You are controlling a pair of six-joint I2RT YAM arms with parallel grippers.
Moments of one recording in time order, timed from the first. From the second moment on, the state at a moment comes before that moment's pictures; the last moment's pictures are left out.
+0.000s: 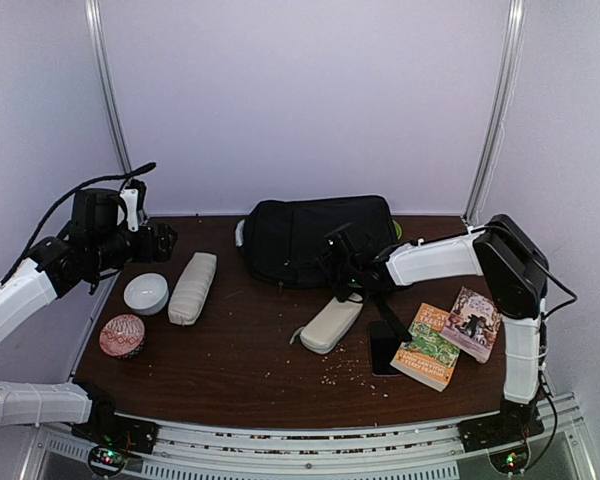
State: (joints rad) left arm -0.42 0.99 0.93 -0.43 -0.22 -0.21; right arm 0.76 2.04 1.34 -0.02 0.22 1.45
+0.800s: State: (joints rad) left arm -0.42 1.01 0.93 -0.43 -0.22 -0.21; right arm 0.74 2.07 1.36 0.00 0.19 1.46
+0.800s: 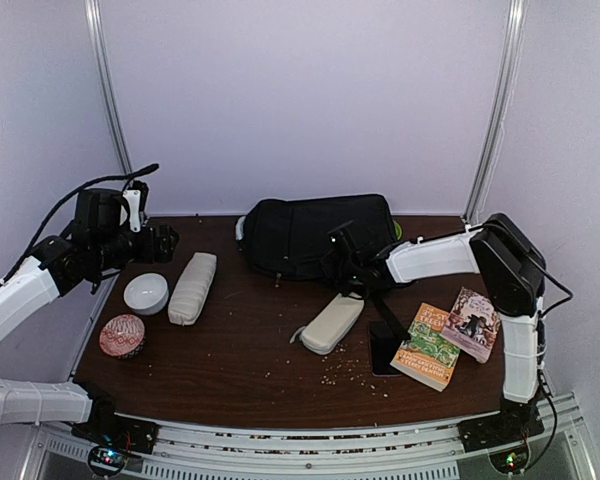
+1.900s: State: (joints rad) left arm -0.70 1.21 0.82 -0.28 -0.06 -0.53; right arm 0.77 1.37 0.69 -0.02 0.12 1.28
